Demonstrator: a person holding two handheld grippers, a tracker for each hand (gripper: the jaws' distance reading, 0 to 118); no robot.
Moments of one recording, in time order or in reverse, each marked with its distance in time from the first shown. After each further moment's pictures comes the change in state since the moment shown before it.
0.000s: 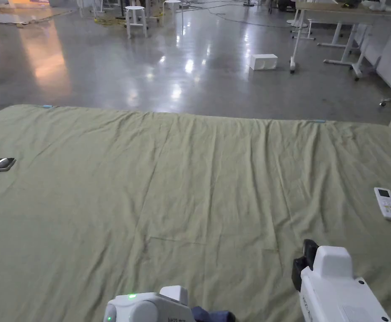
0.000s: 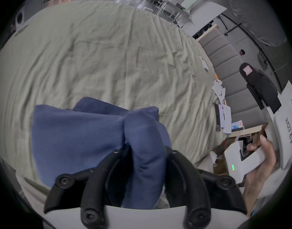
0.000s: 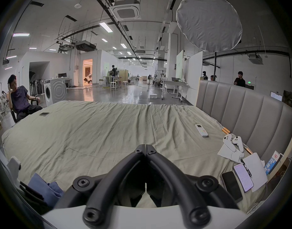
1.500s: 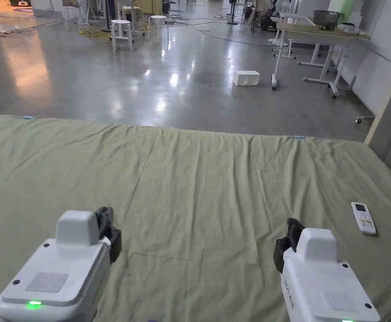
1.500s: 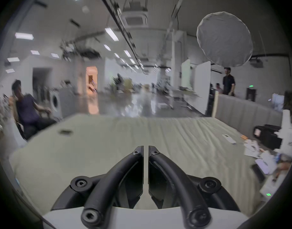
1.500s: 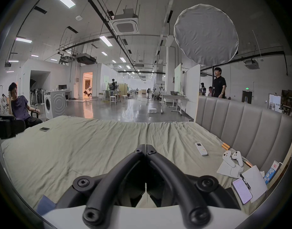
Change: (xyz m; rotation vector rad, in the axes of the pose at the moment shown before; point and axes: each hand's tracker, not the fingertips) left arm 0.012 0.038 0.134 1.084 0.485 -0.364; right arm -0.005 0.056 0.003 0.159 -0.013 -0.019
